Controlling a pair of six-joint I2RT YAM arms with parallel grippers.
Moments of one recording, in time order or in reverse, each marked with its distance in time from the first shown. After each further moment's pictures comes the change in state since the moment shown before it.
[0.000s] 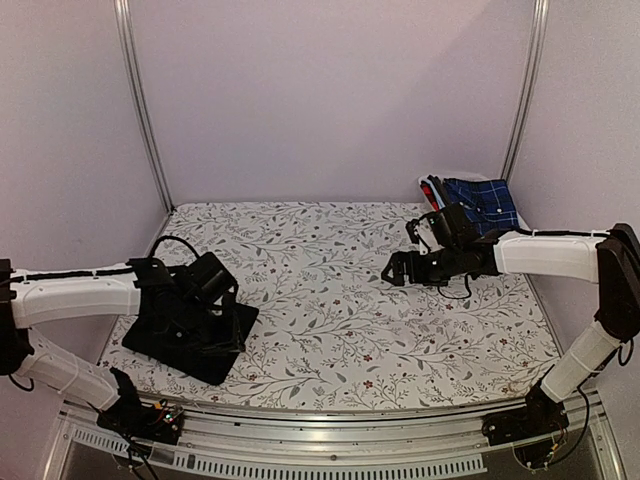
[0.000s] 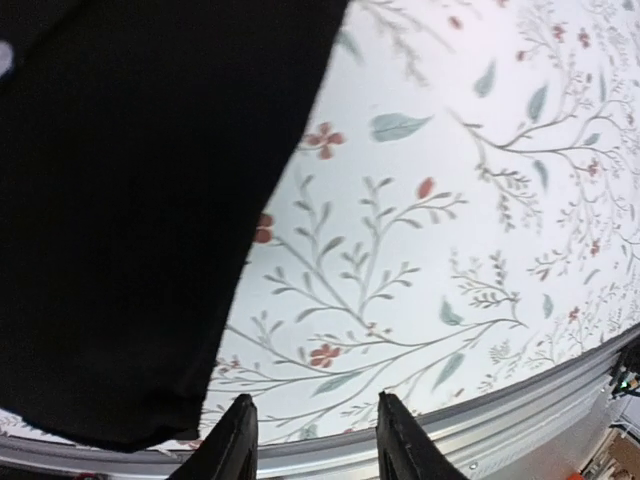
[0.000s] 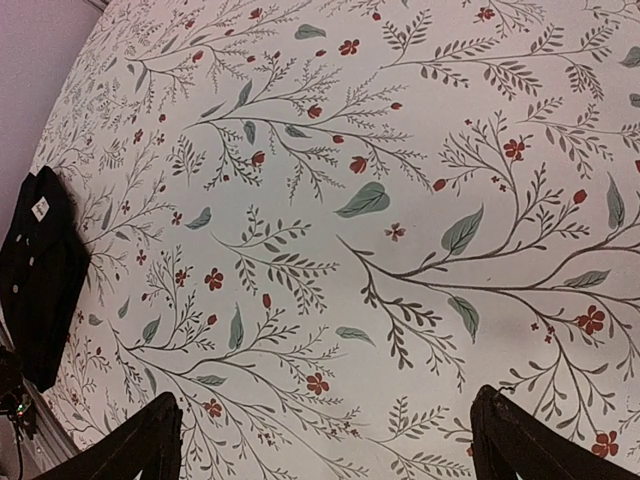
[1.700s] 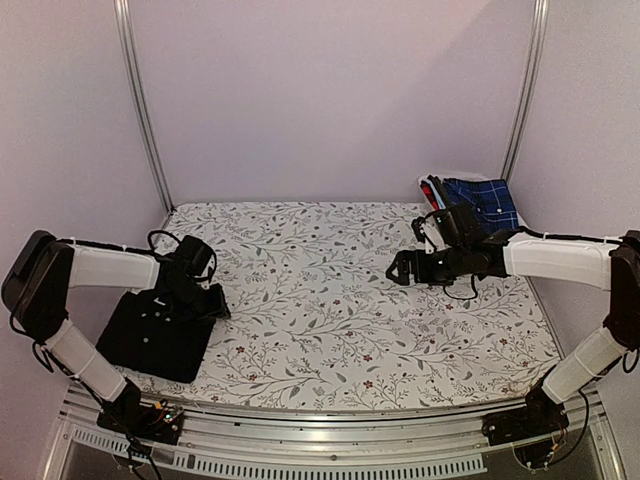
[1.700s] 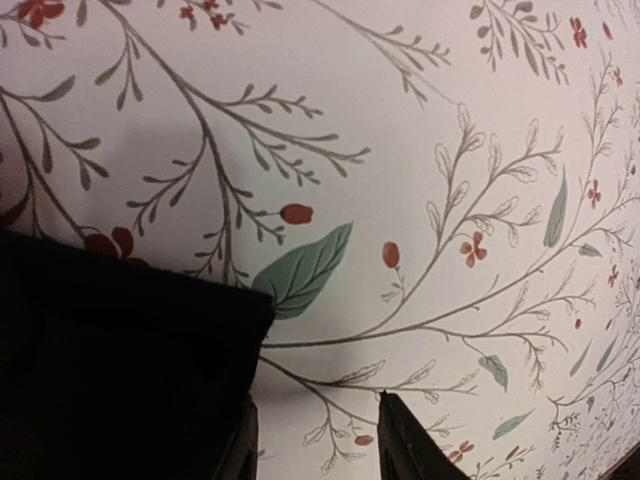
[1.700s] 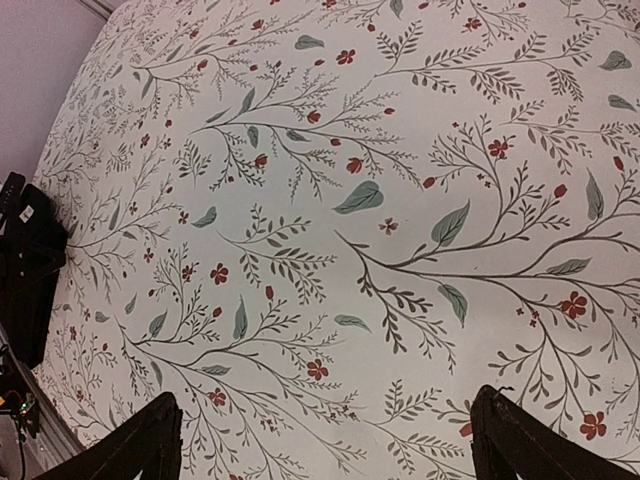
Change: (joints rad) left arm 0.427 0.295 0.010 0.357 0.000 0.320; right arm 0.000 -0.068 -0.025 -0.024 0.015 0.005
